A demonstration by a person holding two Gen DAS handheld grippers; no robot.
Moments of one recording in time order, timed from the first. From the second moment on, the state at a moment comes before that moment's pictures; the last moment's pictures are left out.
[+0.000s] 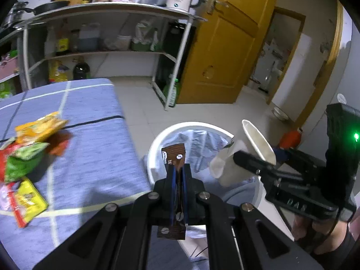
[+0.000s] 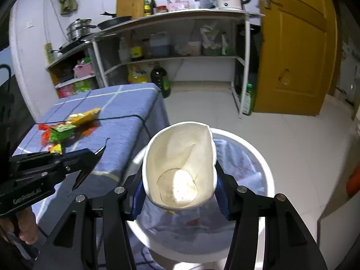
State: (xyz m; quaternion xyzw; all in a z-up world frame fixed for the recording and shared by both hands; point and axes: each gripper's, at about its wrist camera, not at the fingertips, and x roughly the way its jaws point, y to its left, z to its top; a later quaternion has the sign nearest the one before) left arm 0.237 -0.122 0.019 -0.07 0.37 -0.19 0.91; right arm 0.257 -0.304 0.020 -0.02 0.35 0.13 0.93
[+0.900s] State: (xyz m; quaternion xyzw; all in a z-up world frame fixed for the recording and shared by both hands) left arm 0.272 -0.170 -0.005 -0.07 0.40 -0.20 0.89; right arm 0.258 -0.346 -0.002 -0.01 0.37 0.08 0.93
